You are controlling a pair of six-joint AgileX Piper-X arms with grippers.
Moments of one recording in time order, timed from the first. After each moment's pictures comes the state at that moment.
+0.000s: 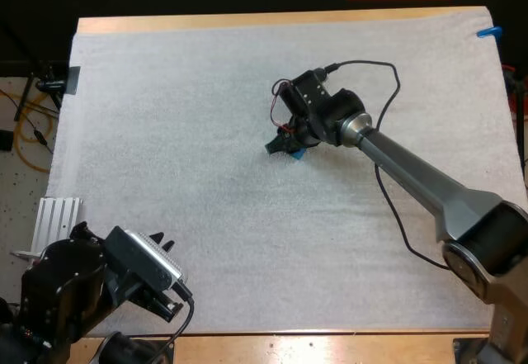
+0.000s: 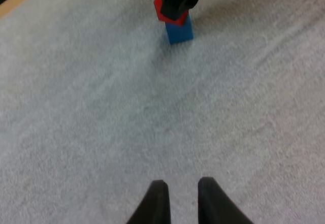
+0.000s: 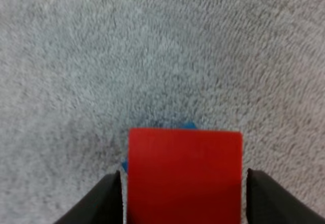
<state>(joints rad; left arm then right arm) -0.44 0.52 -1.03 1.32 0.07 -1.52 0.65 1.99 -1.60 0.81 0.07 -1.75</state>
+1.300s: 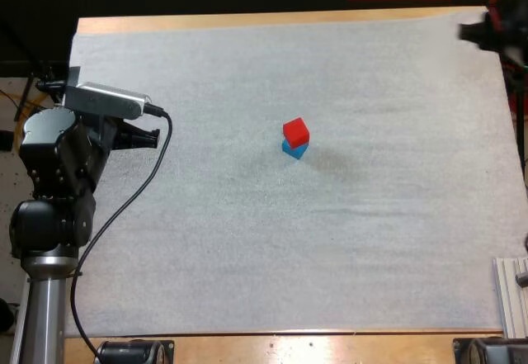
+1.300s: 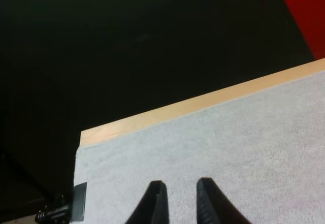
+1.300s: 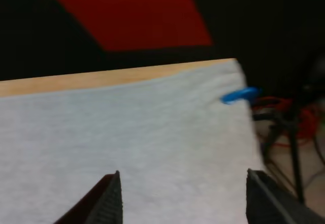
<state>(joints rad) 0.01 0.95 -1.02 0.56 0.01 -1.52 0.00 1.52 -1.60 0.86 0.12 -1.83</state>
